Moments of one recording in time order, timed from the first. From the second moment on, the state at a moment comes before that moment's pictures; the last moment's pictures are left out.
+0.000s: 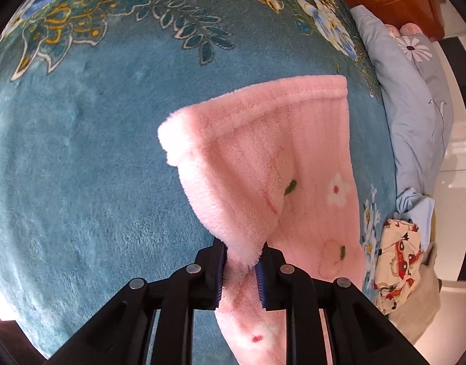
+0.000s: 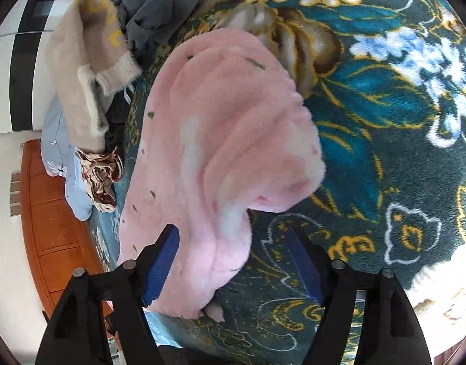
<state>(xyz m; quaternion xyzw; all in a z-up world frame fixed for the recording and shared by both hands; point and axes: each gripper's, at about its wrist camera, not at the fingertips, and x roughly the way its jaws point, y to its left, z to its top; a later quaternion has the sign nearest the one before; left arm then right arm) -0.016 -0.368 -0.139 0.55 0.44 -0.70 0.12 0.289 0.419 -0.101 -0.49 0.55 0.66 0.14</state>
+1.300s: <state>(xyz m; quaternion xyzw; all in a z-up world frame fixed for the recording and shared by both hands) 0.079 -0.071 -0.134 0.66 0.30 -0.65 -0.21 0.132 0.267 -0.003 -0.50 0.09 0.86 0.07</state>
